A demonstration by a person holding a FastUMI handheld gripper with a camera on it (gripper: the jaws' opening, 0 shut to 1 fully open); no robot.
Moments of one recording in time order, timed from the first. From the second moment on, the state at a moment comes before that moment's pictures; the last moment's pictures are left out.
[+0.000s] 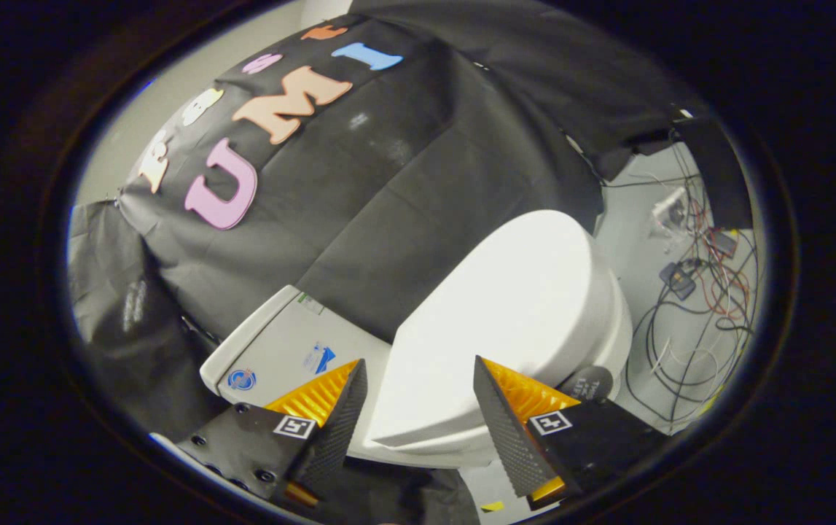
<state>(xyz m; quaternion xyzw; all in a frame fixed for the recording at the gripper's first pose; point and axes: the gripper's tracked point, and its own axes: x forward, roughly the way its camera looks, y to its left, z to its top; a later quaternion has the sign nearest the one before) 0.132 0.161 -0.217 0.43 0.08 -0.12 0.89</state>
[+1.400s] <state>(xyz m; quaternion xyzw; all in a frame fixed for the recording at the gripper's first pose) 0.101 0.108 -0.322 0.66 0.07 -0.21 0.72</state>
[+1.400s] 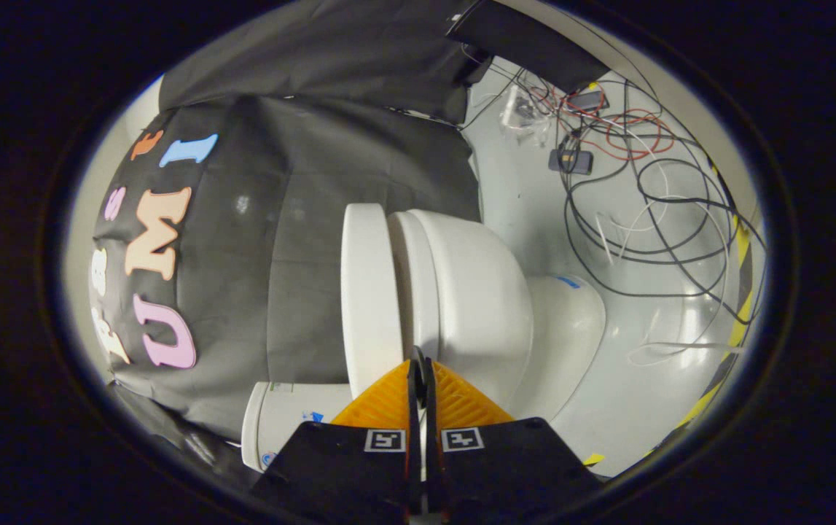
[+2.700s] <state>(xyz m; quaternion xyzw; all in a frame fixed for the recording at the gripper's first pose) 0.154 0.188 -0.105 0.30 0.03 -0.13 0.94</state>
